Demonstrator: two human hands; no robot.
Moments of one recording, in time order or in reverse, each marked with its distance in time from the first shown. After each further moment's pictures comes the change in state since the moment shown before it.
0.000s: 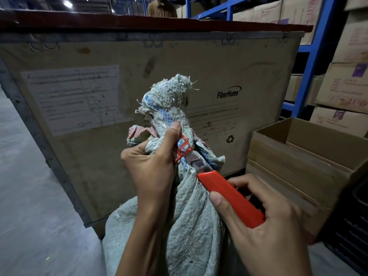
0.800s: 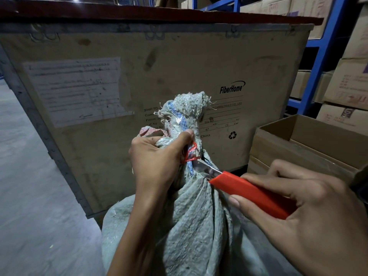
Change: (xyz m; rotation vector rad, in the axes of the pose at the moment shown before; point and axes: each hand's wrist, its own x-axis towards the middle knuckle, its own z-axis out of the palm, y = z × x) left_hand -0.001 -0.002 -0.002 0.257 -0.082 -0.137; right_hand 0.028 -0.009 -0.061 -0.292 -0.270 -0.109
